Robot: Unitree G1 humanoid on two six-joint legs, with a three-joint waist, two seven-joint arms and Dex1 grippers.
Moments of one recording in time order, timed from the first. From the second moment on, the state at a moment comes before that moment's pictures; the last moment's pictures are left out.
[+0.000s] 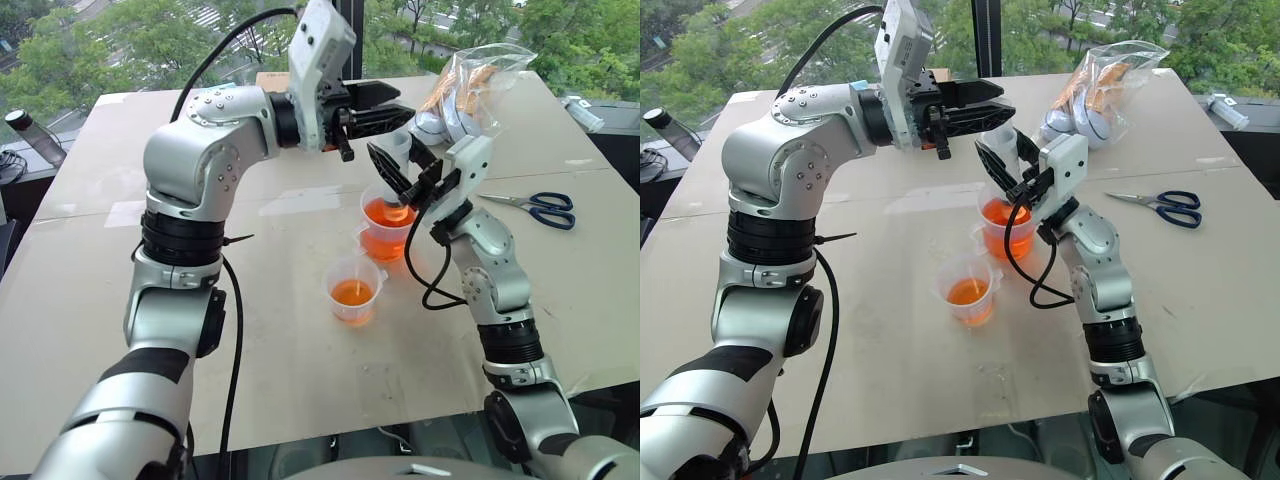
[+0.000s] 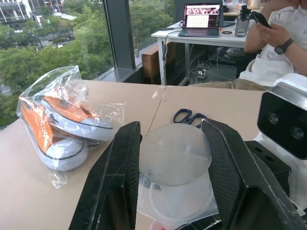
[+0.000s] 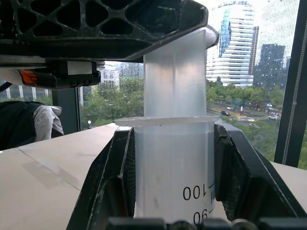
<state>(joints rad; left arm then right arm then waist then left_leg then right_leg) -1.10 0.48 -0.06 0.01 -0.52 0.75 -0.85 -0.56 -0.08 0.07 -0.03 0.29 0.05 0.54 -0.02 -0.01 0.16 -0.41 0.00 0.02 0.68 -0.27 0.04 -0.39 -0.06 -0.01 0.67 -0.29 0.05</state>
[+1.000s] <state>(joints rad) -0.83 0.69 0.21 -0.19 -0.65 0.71 -0.80 -0.64 -0.08 -0.06 -0.15 0.51 0.24 0.43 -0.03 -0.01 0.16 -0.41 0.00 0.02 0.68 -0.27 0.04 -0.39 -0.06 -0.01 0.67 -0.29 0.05</state>
